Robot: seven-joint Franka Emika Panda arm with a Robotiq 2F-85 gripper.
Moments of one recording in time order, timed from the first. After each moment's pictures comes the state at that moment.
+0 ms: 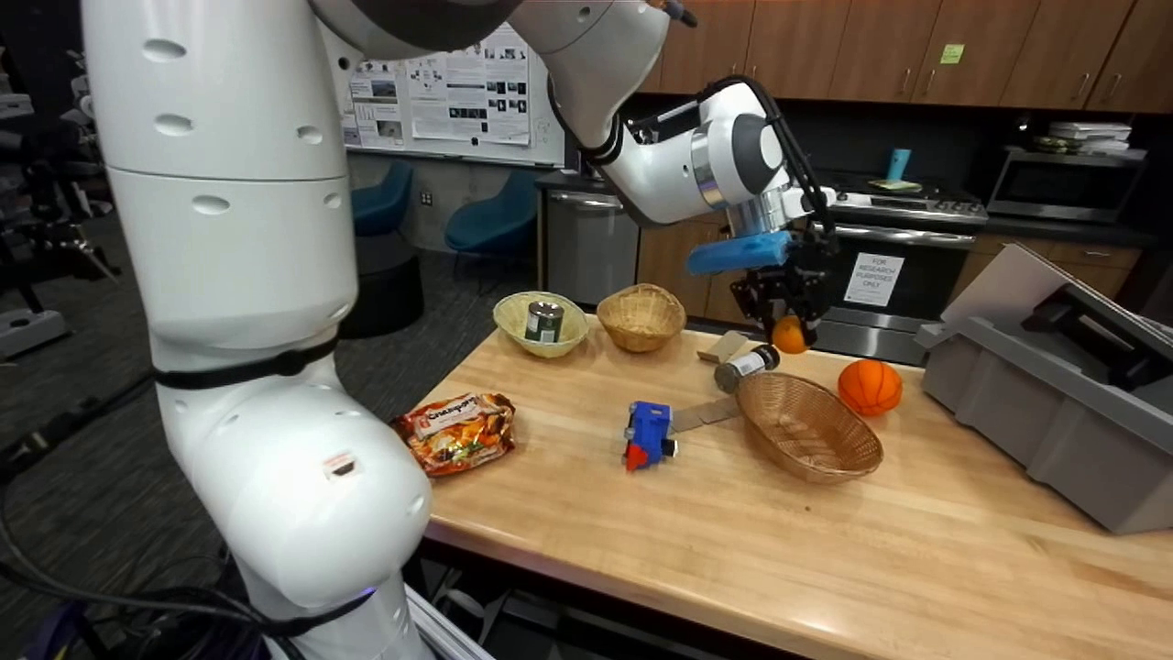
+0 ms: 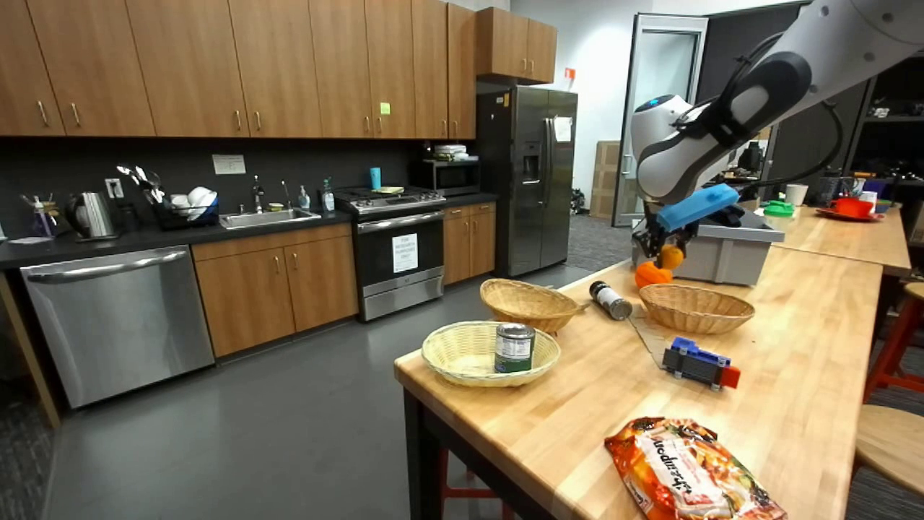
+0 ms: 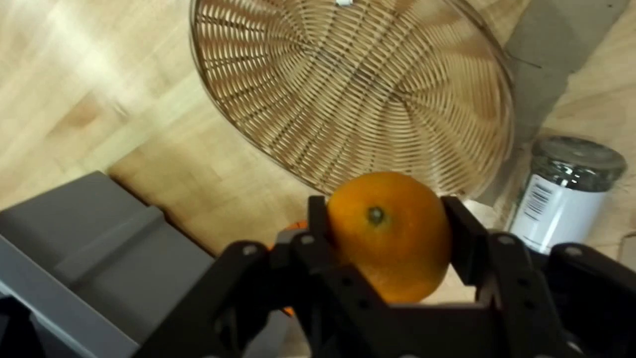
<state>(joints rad) -0.12 0.10 -0.17 -2.04 -0.50 2.28 0.30</state>
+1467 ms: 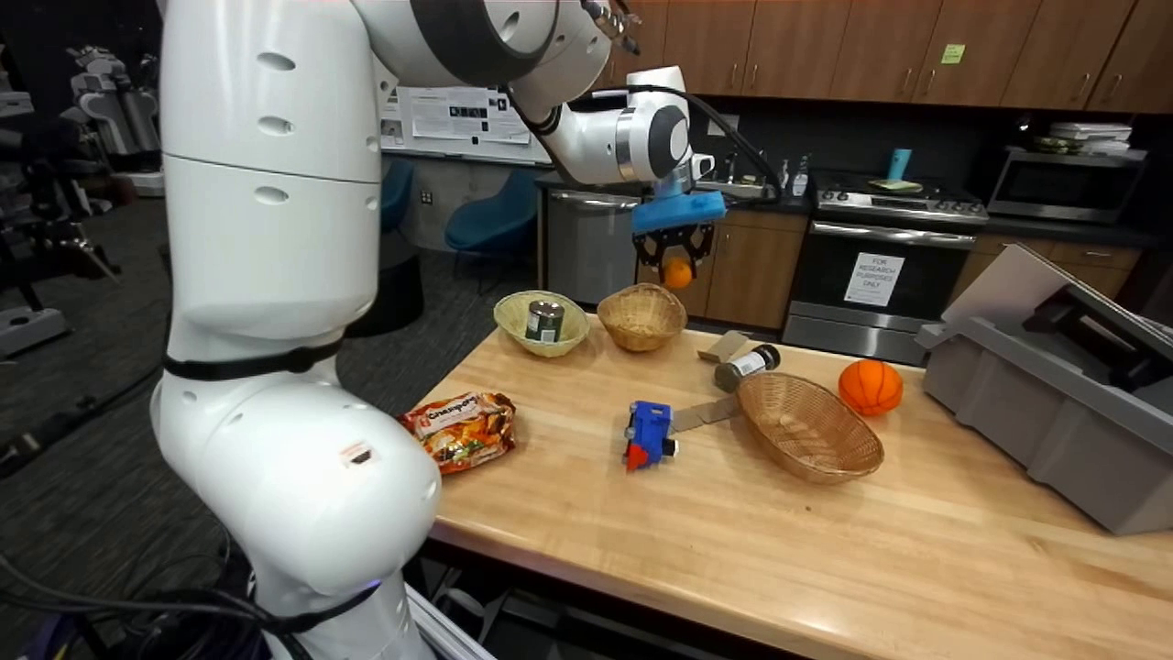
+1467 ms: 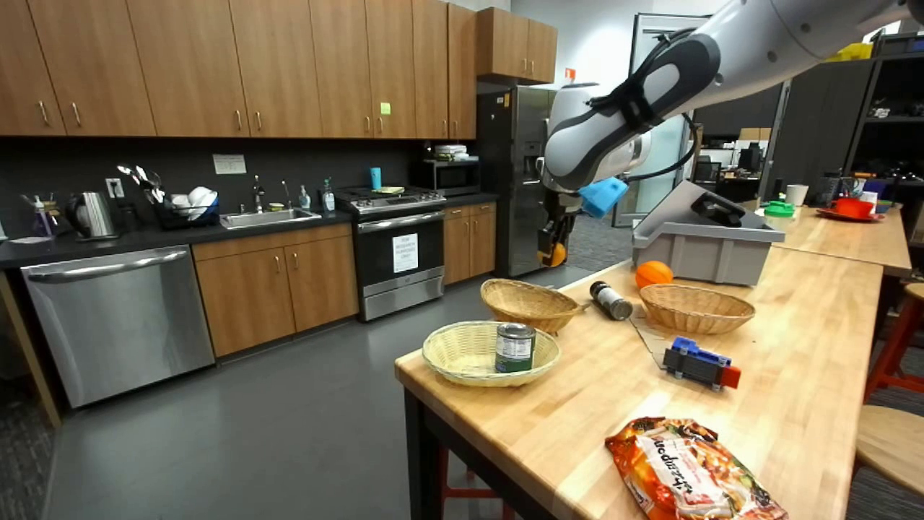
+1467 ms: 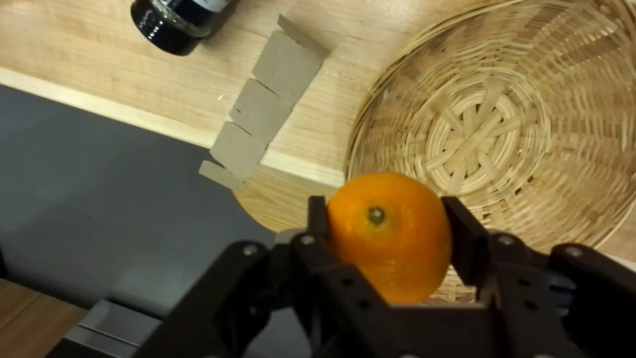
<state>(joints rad) -0.02 0.22 0.03 -1.87 -0.18 2.37 -0.38</state>
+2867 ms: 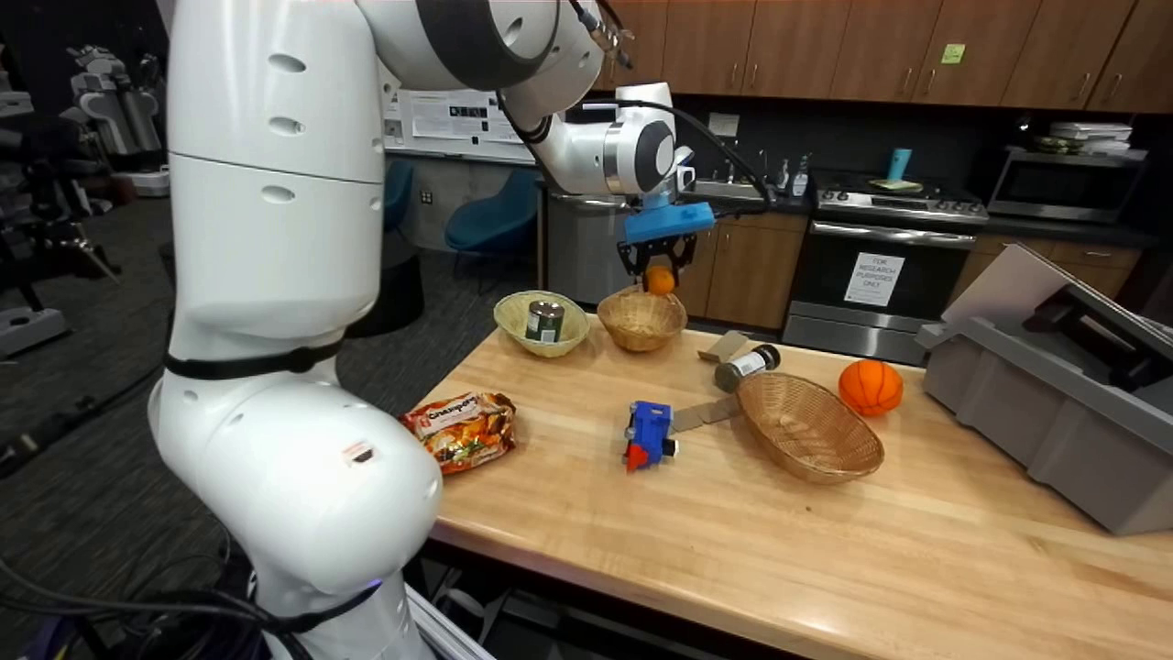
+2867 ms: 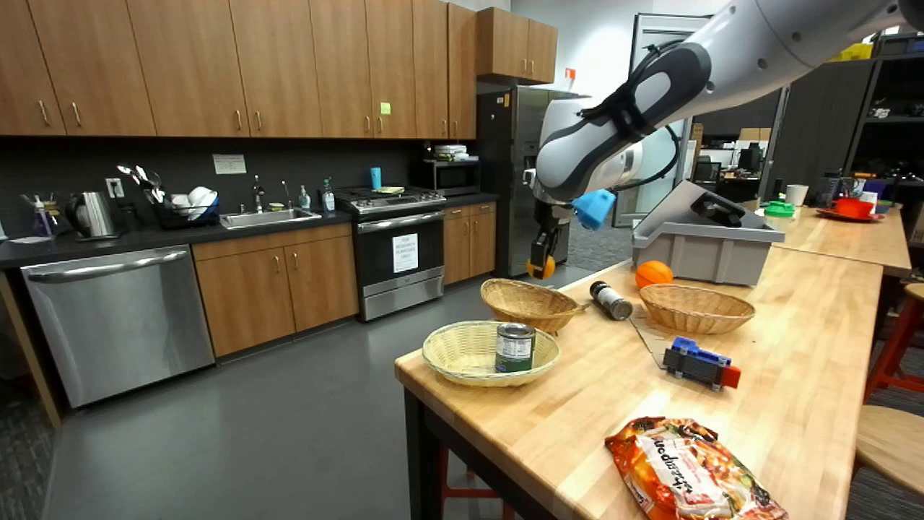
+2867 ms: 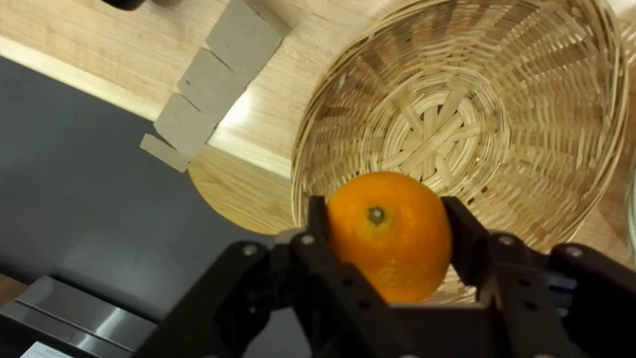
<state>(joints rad) -0.01 0.24 0.05 -1.90 -0.16 2.40 -0.48</state>
